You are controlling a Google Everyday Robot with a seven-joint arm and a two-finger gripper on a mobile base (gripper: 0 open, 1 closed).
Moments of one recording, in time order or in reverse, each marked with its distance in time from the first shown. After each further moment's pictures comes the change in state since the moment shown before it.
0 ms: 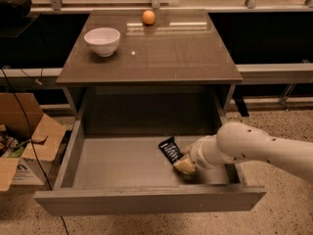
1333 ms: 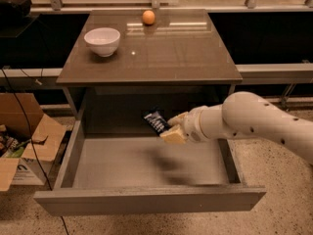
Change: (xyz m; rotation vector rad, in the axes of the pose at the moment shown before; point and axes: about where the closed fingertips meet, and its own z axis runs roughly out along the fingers) arm -0.120 0.002 -0.070 0.018 -0.246 -0.112
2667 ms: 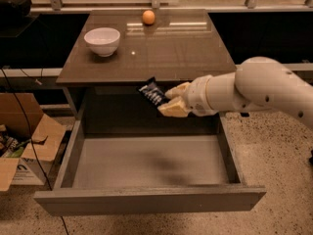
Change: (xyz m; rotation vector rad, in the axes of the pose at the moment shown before) arm -0.081 -0.026 -0.046 0.010 -0.125 -0.114
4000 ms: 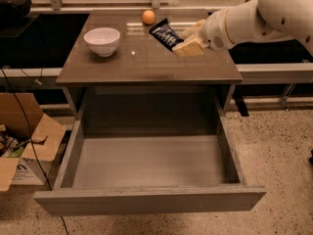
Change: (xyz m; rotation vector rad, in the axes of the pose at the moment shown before) arm -0.084 -0.141 -0.045 0.063 -0.052 -0.109
